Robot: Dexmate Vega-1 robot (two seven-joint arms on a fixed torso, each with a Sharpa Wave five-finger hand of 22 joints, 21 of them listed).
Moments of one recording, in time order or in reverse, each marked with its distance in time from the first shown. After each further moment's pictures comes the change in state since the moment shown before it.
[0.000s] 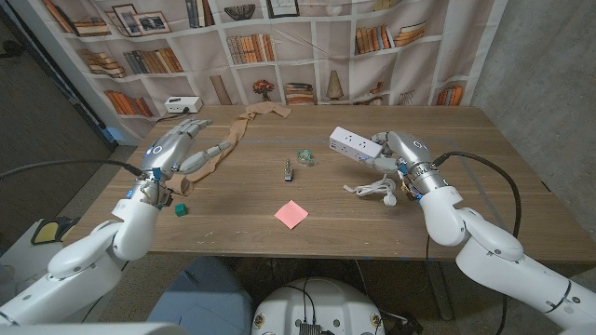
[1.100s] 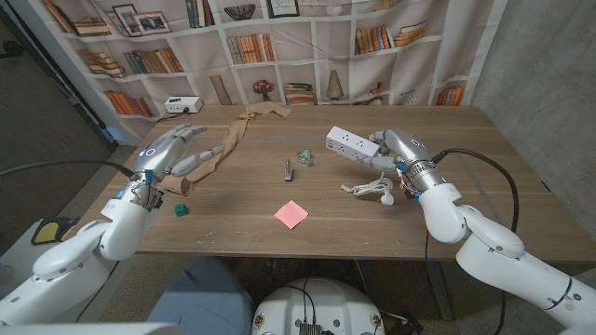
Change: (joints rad) left arm 0.002 -0.033 -0.058 0.062 0.037 -0.073 -0.072; left_hand -0.012 0.007 -0.005 0.006 0.010 0.014 0.000 0.000 0.000 0.019 0.010 0.000 0.000 0.024 0.003 0.000 0.000 0.007 0.004 -0.006 0.000; right arm 0.015 -0.005 -0.002 -0.013 0.030 0.006 0.027; right_hand -0.003 0.003 0.000 0.000 0.001 0.004 -0.004 -0.006 0.005 -0.002 -0.002 0.000 0.000 0.004 0.001 -0.013 0.019 -0.014 0.004 0.039 -0.018
